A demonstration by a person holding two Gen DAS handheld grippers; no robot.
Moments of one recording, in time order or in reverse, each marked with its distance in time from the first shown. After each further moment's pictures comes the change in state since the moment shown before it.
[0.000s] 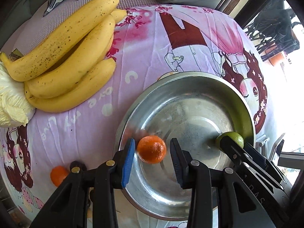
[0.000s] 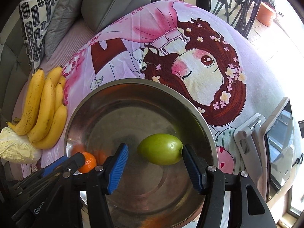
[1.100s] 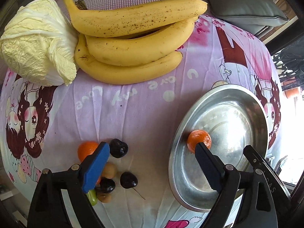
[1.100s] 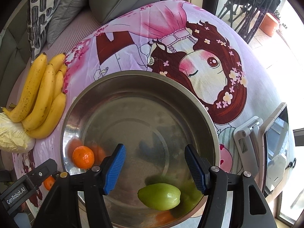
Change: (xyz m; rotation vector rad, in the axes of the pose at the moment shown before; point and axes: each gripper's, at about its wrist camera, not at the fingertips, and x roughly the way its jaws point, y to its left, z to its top) left arm -0.040 0.121 -0.045 -0.268 0.000 0.059; right arm 0.013 0.022 0.003 -0.058 0.020 -0.072
